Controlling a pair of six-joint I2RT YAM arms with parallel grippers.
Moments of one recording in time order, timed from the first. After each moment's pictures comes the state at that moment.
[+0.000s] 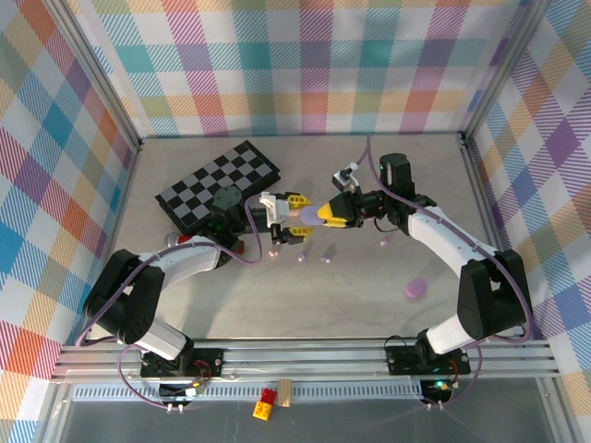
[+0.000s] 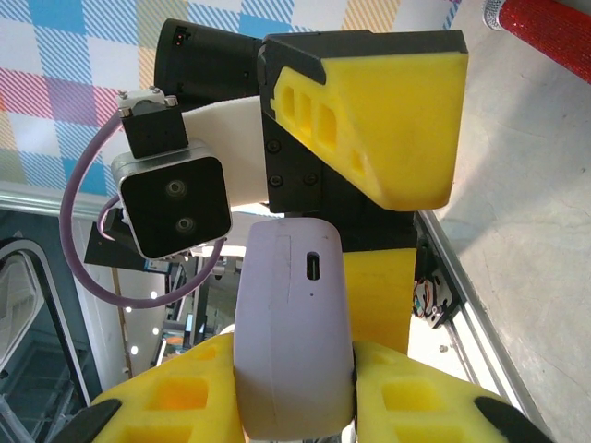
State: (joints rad) left arm -0.52 1.52 0.77 0.76 0.96 0.27; right arm 0.34 1.50 1.03 -0.05 -1.45 0.81
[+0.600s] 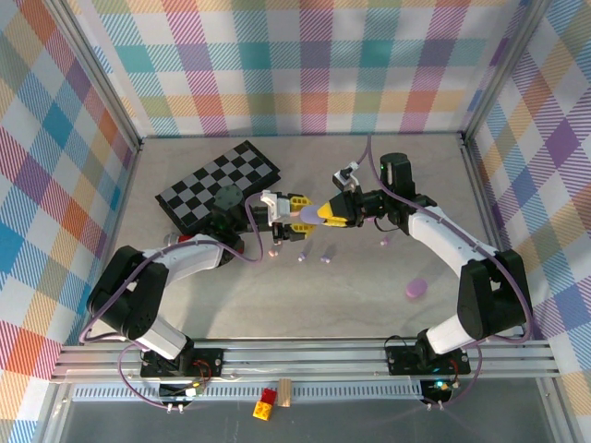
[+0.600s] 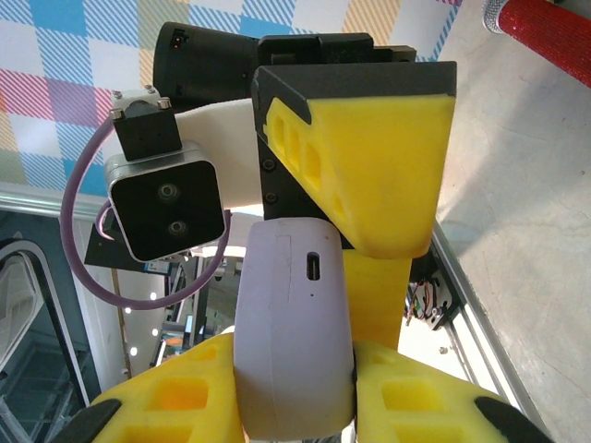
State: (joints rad) left arm -0.52 1.55 0.78 0.84 0.99 0.21; right arm 0.34 1.50 1.03 -0.04 -1.44 0.82
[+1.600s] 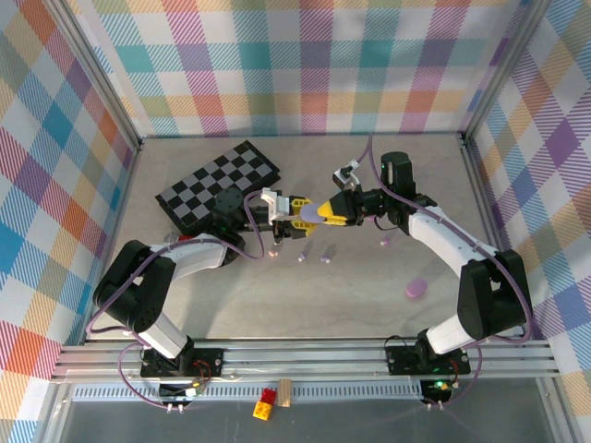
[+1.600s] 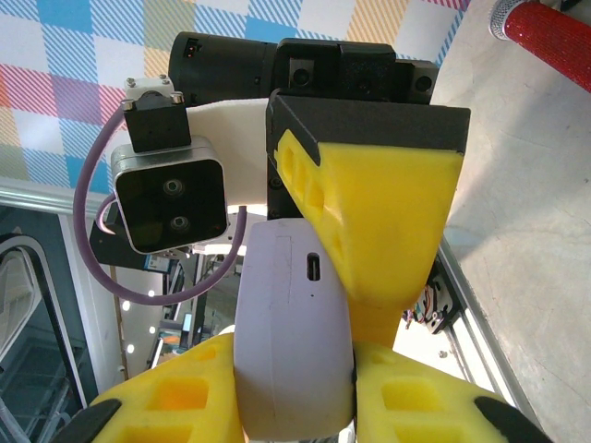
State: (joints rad) left arm -0.53 1.60 0.78 0.97 1.03 0.08; right arm 0.34 1.50 1.03 -0.01 -1.45 0.84
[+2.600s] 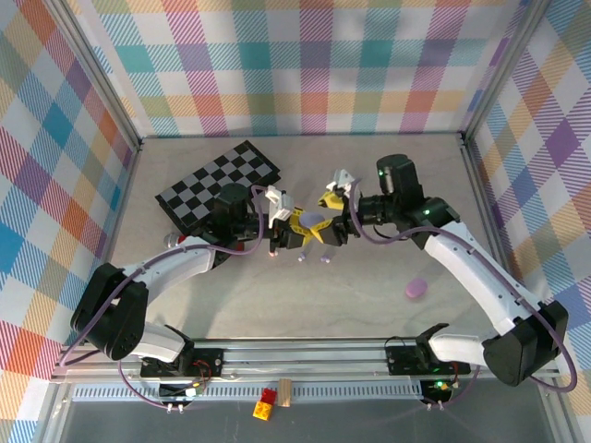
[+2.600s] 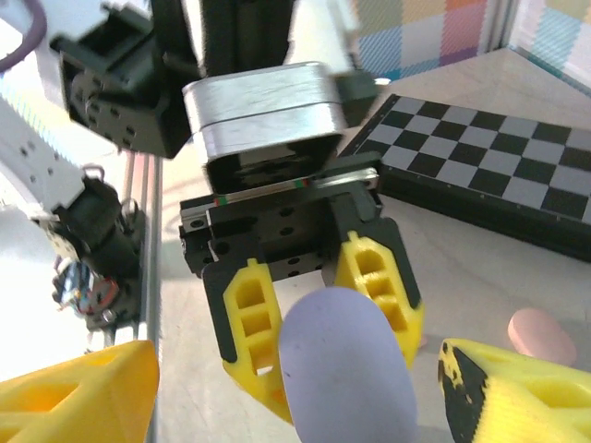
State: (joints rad) left arm -0.56 1.41 0.82 0.36 0.96 0.07; right arm 0.53 1.24 1.19 -0.54 -0.79 -0.33
